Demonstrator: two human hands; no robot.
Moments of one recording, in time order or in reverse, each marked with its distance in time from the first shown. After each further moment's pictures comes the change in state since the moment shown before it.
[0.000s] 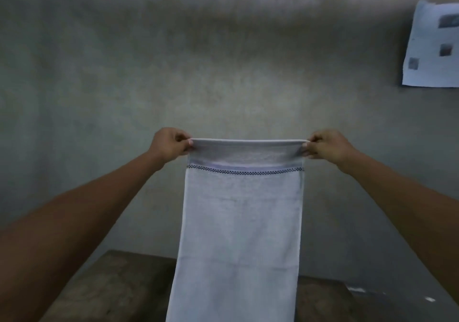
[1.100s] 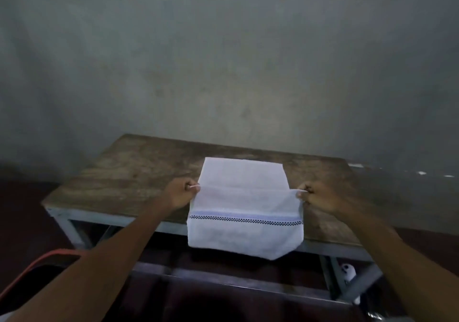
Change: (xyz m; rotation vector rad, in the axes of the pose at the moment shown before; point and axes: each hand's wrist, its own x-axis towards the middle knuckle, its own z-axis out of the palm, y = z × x) left_hand -0.290 -0.230 0.091 0.276 -0.432 -0.497; right_hand -0.238 0.244 0.144 -0.185 -0.531 0.402
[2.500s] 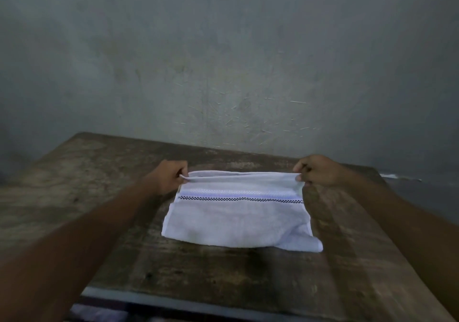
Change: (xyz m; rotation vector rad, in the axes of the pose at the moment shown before) left_hand 0.201 -0.045 0.031 0.340 -0.107 0.404; right_hand 0.214 0.022 -0.010 -0.287 -0.134 -0.120
